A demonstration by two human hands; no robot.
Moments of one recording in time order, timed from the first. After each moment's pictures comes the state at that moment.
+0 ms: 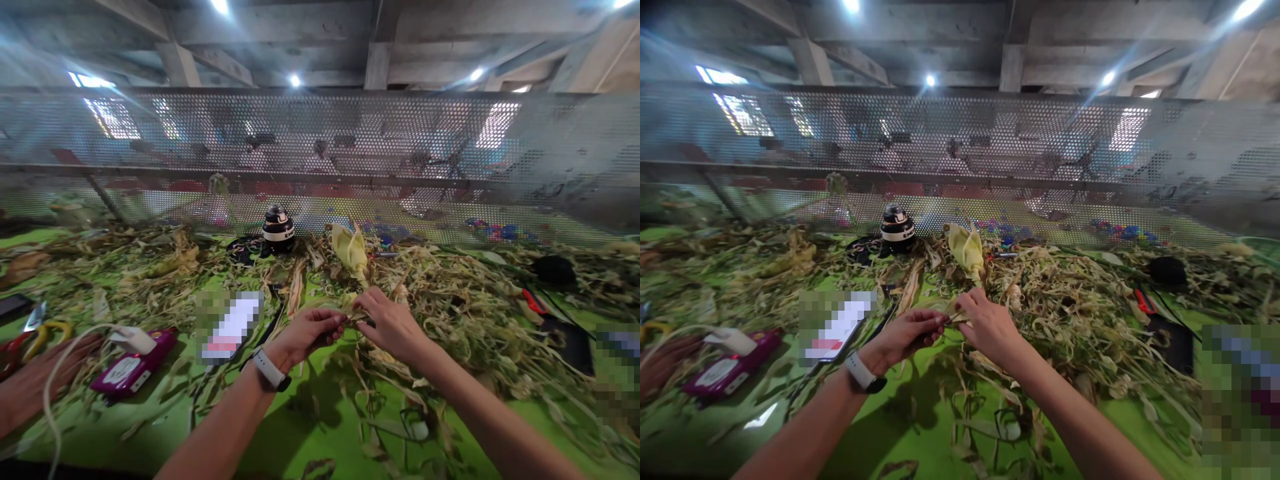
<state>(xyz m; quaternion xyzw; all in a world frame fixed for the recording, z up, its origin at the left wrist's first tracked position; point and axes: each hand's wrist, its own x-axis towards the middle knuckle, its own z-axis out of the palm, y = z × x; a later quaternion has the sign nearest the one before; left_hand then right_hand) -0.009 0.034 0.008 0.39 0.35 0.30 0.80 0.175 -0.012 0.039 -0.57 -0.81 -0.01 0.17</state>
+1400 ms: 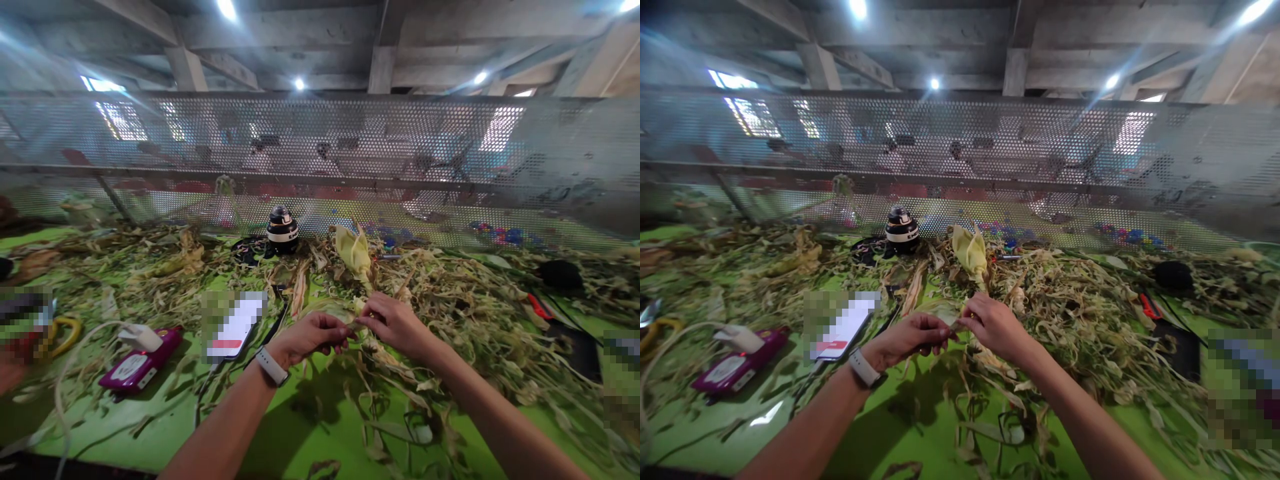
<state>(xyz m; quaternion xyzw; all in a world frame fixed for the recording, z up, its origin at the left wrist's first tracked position) -0.020 0.039 0.008 0.59 0.31 0.19 0.72 0.184 -0.005 0.039 -0.47 -0.83 0.06 0.28</state>
